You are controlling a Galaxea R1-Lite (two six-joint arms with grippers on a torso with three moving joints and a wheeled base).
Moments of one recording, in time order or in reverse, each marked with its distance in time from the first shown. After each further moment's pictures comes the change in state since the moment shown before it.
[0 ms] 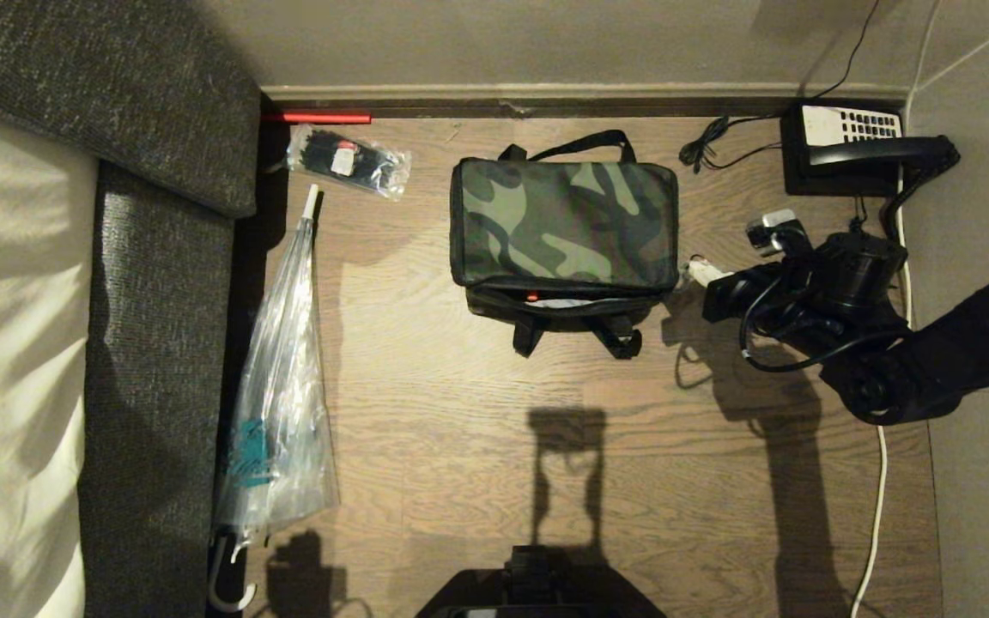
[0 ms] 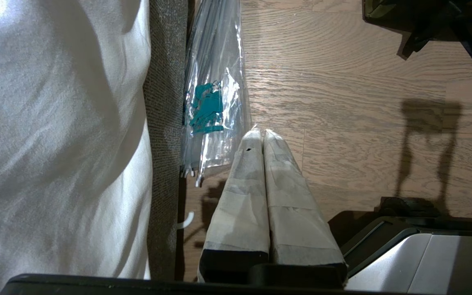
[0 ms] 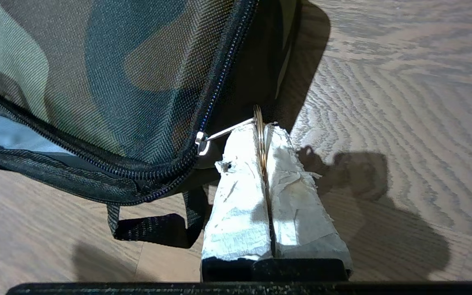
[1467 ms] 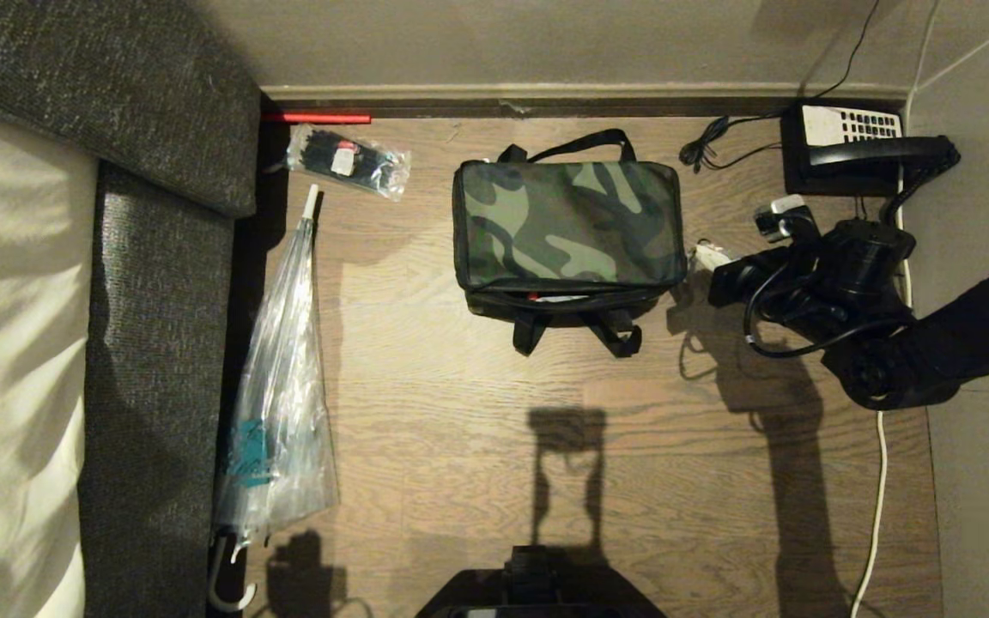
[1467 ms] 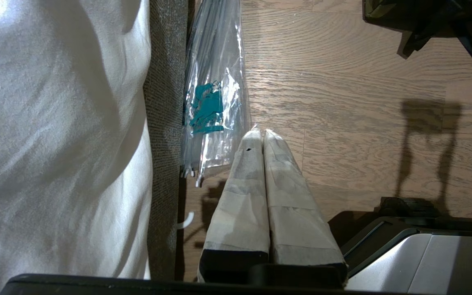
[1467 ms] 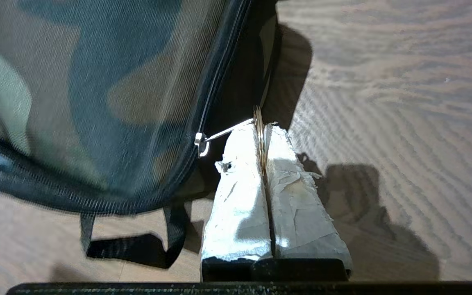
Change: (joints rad) left arm 0.000 0.000 0.000 0.000 0.000 0.000; right arm -0.025 0.014 -0.071 0.000 0.000 -0.008
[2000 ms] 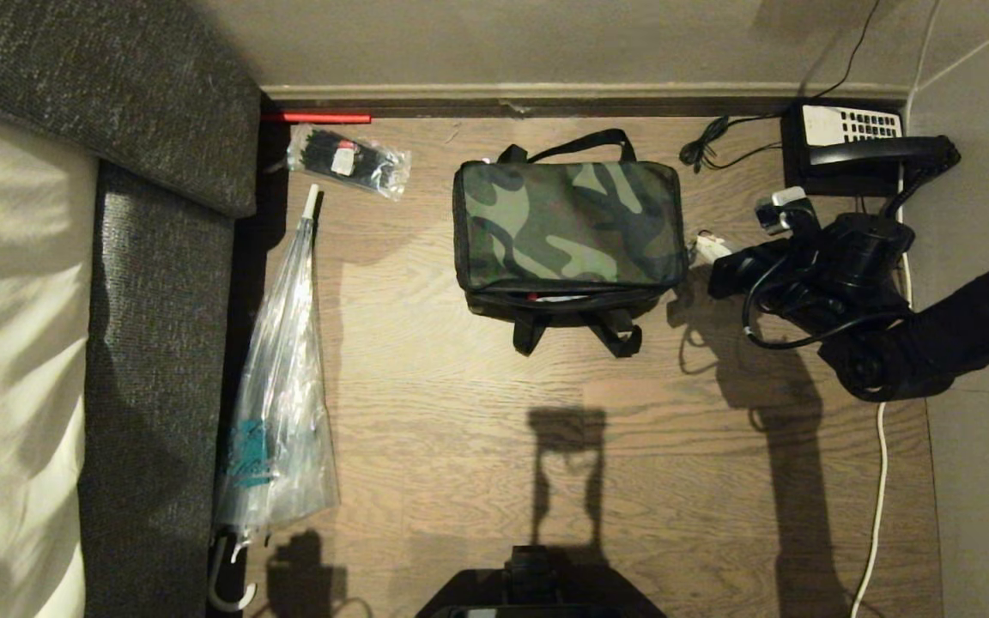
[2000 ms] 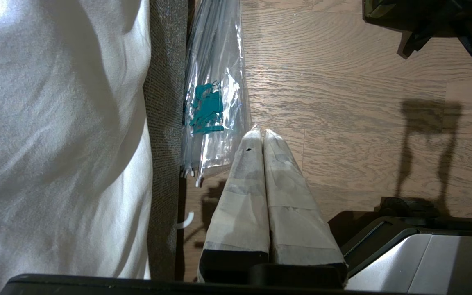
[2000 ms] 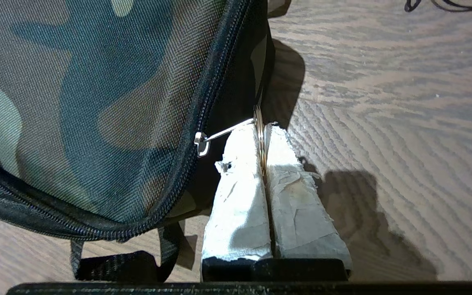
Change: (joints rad) left arm 0.000 0.000 0.000 0.000 0.000 0.000; right arm -0.004 0.014 -0.046 0.006 -0.003 0.001
